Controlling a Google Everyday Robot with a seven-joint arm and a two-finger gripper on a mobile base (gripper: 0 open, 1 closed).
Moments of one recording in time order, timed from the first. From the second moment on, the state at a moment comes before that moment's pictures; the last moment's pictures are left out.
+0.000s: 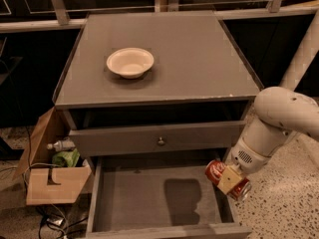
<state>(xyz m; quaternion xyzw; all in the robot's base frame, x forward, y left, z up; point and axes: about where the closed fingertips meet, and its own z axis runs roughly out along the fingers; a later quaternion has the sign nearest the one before) 0.407 -0.209 0.658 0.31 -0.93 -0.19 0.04</state>
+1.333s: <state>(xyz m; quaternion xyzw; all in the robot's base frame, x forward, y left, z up) 0.390 -0.179 0.585 0.27 -0.92 -0.25 0.10</state>
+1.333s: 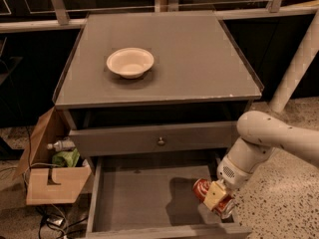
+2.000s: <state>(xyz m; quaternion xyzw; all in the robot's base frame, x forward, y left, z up) 0.395 -0.176 0.561 0.22 -0.93 -0.26 0.10</state>
